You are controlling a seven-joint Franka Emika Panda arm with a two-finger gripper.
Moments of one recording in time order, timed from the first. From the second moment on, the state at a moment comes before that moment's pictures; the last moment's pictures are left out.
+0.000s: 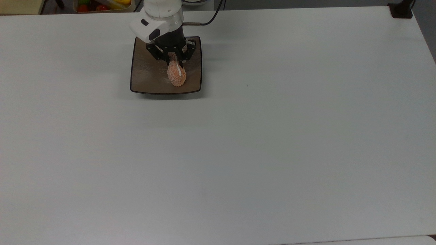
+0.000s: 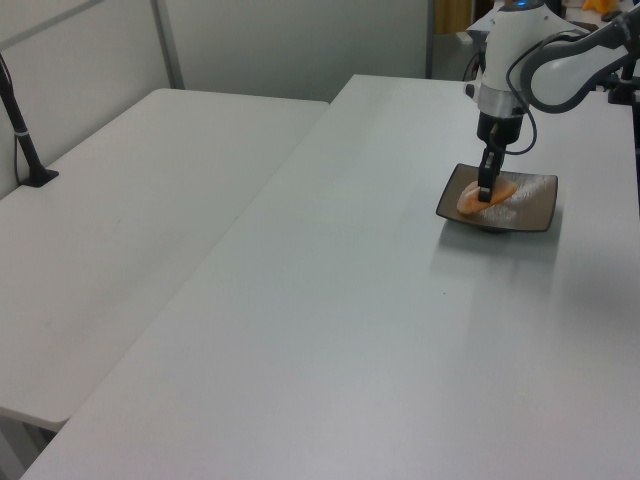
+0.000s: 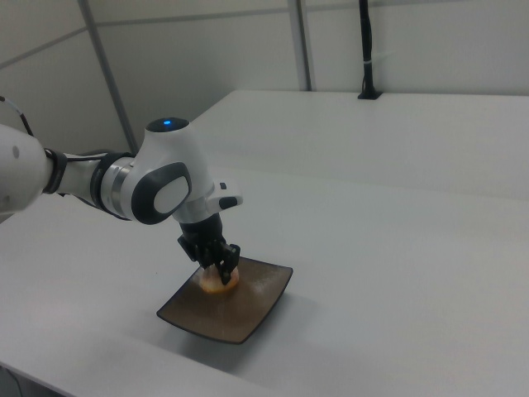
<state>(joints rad) 0.03 -0.01 0.00 -2.24 0.02 2.30 -0.06</state>
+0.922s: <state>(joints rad) 0.02 -0.04 0.00 -2.11 0.02 2.12 0.01</state>
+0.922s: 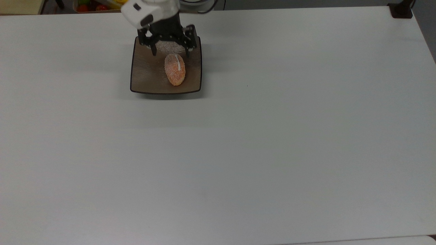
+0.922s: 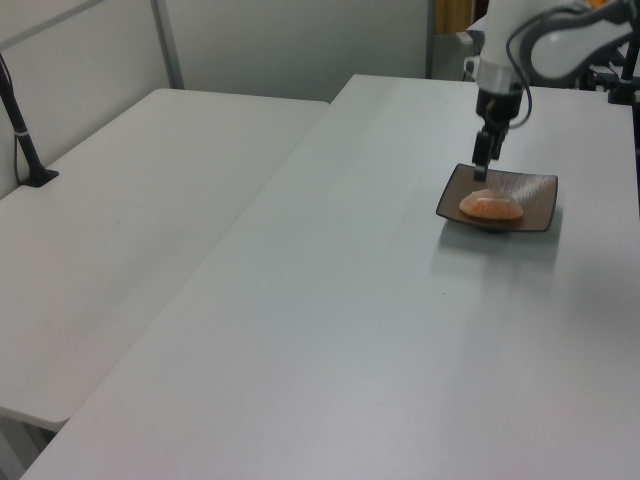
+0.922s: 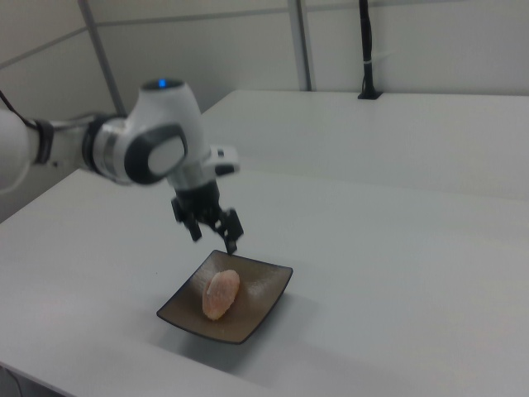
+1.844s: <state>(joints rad) 0.02 -0.07 0.00 -1.56 0.09 1.56 0.21</state>
